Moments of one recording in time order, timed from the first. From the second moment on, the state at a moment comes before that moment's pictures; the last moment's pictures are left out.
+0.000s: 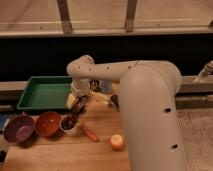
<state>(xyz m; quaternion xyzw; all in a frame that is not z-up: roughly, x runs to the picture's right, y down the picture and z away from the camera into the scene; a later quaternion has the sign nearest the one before) -0.147 0.071 0.823 -0.35 0.07 0.42 0.84</state>
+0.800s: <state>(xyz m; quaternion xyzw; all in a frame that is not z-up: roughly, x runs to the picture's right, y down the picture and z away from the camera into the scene) -0.162 0.098 0.862 -0.39 0.08 0.41 0.82</state>
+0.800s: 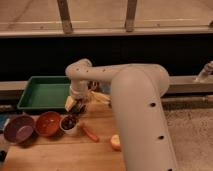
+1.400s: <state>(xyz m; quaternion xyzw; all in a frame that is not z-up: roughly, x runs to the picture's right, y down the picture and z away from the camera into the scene) -0.147 0.124 0.892 -0.42 0.11 0.43 0.79</state>
